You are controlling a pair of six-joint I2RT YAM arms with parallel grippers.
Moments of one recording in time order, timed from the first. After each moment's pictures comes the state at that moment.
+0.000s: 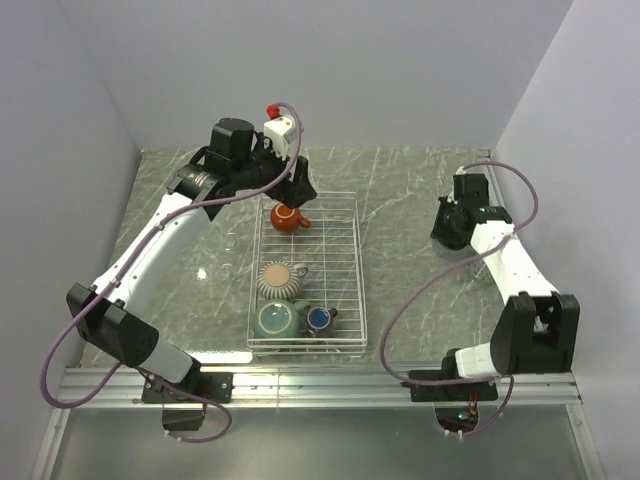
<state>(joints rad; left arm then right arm) -0.49 1.50 1.63 -0.59 0.40 -0.02 0.02 1.35 1.06 -0.60 -0.01 0.28</state>
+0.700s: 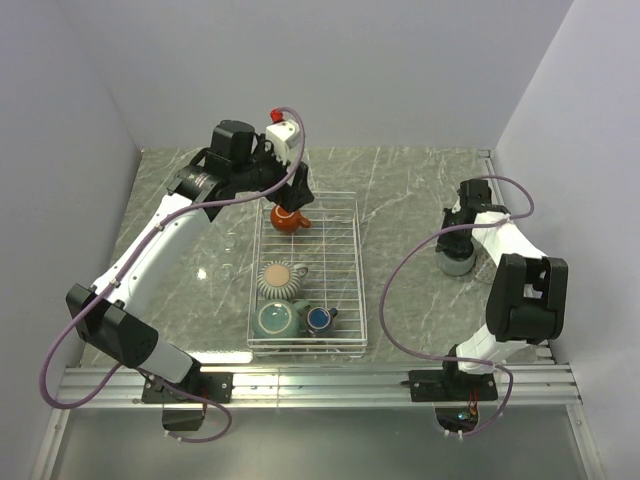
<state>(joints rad) -0.49 1.49 1.61 -0.60 0.39 0.07 -0.11 1.59 1.05 -0.59 -0.07 0.23</state>
